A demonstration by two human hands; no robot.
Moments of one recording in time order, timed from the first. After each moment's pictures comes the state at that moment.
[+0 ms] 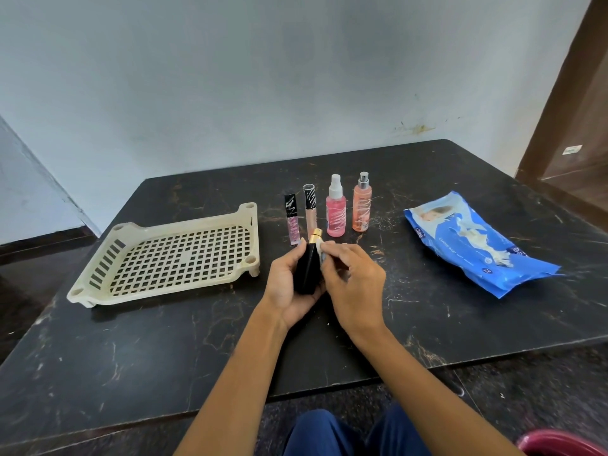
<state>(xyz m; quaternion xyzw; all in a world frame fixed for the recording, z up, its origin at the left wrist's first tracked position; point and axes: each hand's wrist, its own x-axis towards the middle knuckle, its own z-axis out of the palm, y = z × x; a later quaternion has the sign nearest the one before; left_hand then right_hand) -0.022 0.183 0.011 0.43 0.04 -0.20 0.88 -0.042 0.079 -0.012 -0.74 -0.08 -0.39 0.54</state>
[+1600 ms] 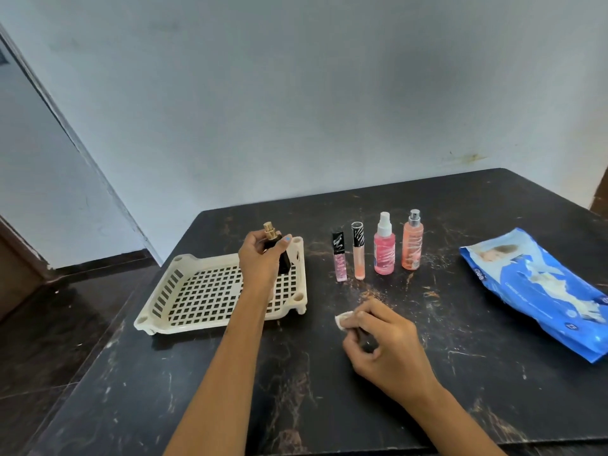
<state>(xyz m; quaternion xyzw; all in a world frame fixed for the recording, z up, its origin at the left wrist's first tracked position) 0.043 0.270 0.063 0.70 0.12 0.22 0.67 -0.050 0.086 -0.015 -0.78 -0.27 -0.33 0.46</state>
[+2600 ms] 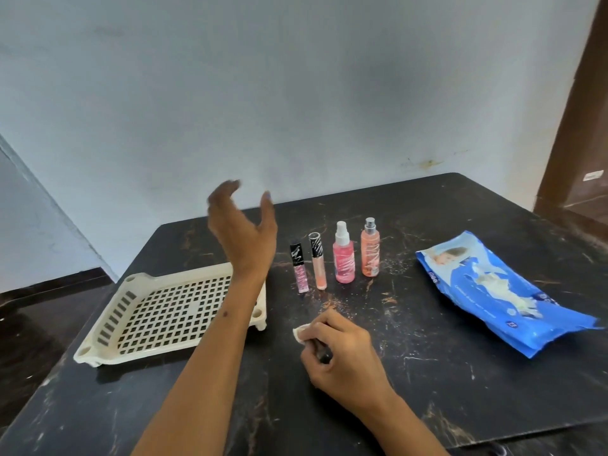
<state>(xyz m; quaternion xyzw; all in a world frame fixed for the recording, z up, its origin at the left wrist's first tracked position) 0.062 0.207 0.104 0.76 -0.03 0.52 0.38 -0.049 0.085 -0.015 -0.79 -0.25 -0.30 0.47</state>
